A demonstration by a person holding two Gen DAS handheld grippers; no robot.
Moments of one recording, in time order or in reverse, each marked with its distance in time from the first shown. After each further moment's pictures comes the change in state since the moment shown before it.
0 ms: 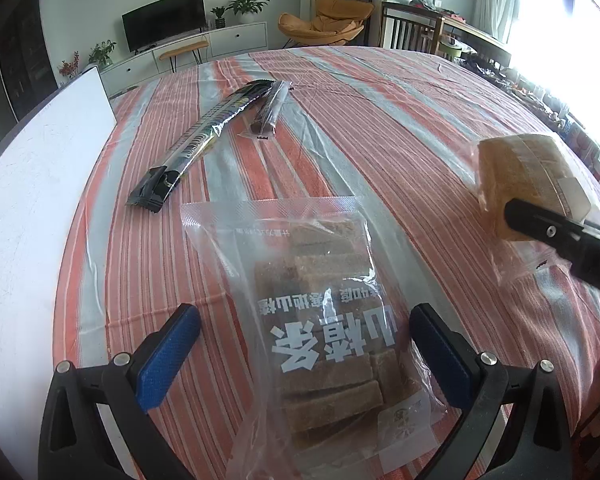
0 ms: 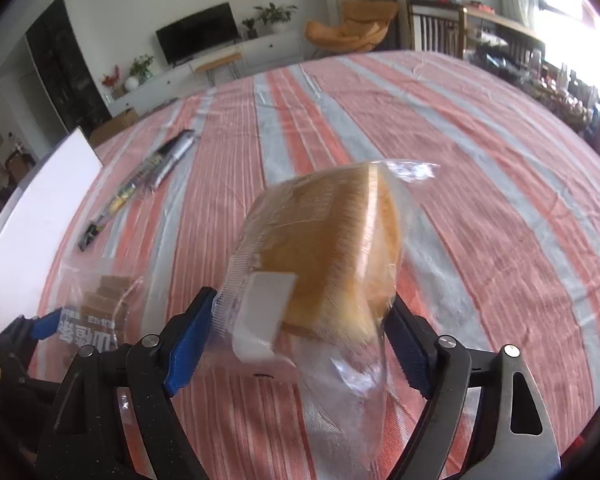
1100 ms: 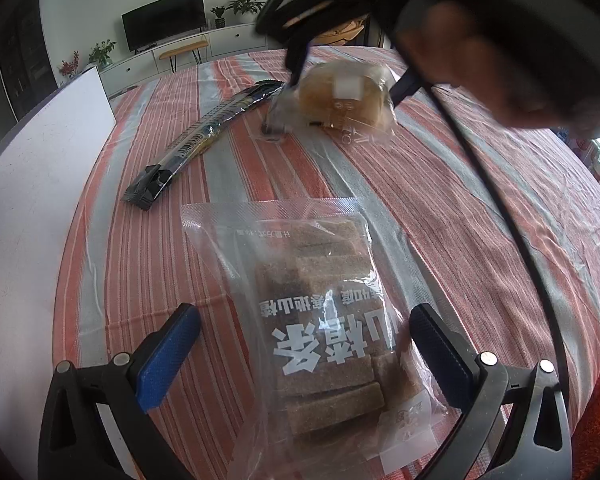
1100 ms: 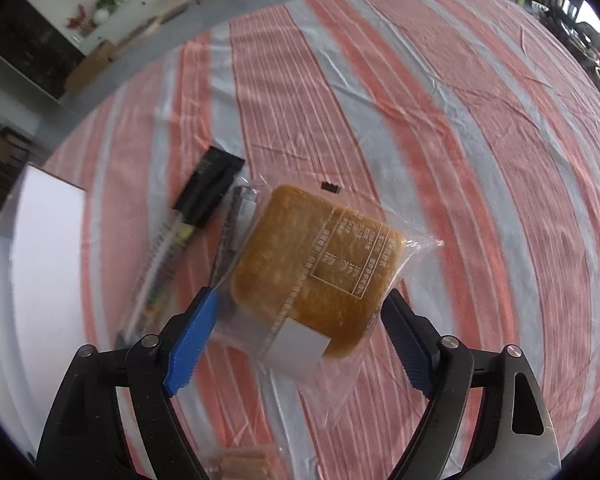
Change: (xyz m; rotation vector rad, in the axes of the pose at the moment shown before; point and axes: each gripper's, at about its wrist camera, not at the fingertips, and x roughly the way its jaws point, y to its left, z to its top) left arm 0.000 0.006 -0.001 -0.005 0.001 0.003; right arm 0.164 0.098 0.145 0.089 0.513 -0.031
